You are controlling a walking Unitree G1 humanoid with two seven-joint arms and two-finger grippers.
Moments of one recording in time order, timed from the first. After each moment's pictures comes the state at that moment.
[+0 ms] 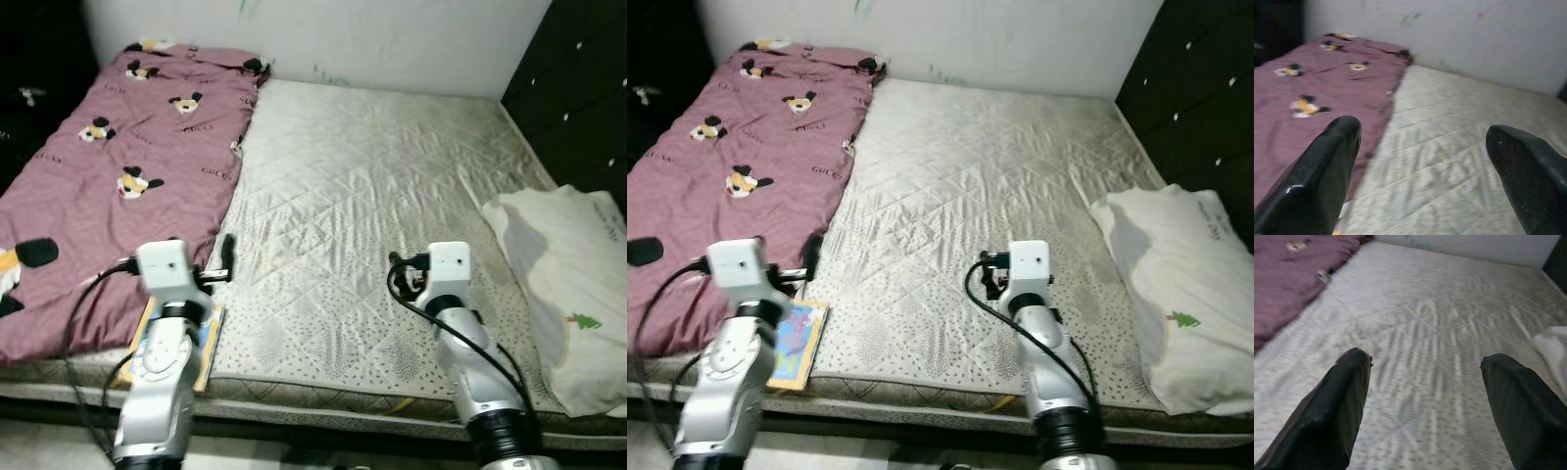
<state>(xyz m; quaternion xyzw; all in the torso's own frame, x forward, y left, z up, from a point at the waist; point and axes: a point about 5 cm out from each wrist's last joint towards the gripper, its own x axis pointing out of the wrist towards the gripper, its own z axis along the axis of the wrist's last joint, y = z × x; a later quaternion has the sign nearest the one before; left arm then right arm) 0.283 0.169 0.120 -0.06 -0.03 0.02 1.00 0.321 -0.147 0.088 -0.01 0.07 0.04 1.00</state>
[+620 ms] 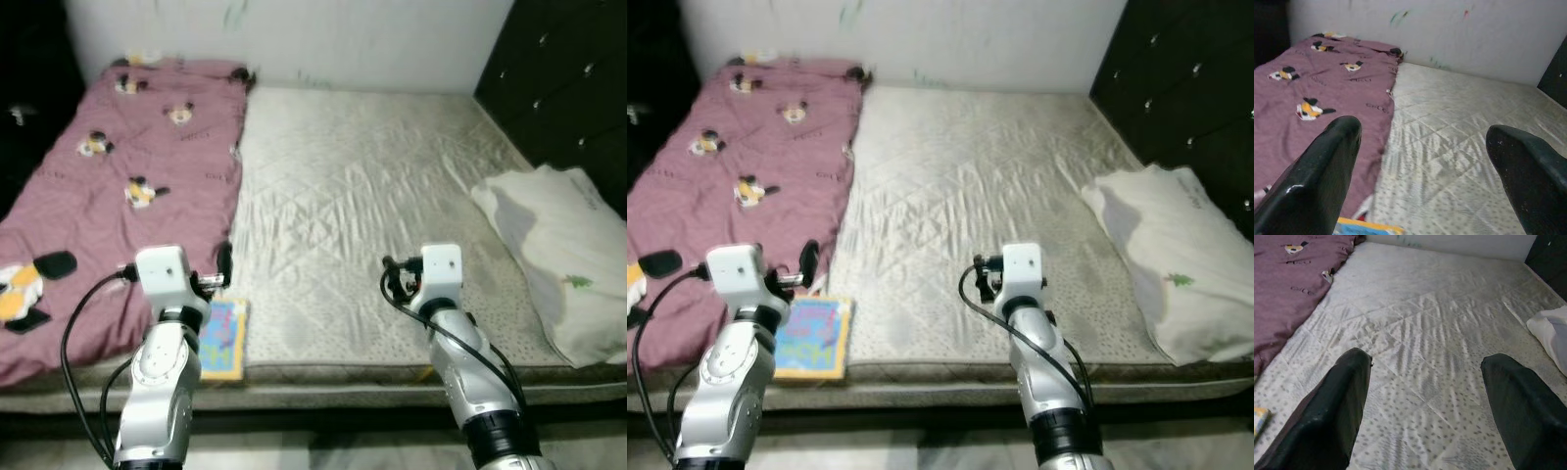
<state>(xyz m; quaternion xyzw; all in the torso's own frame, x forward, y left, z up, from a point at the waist) 0.283 0.166 0.117 -0.06 -0.02 0.02 1.00 0.321 -0.147 0.085 -0.02 0.08 0.04 1.00</state>
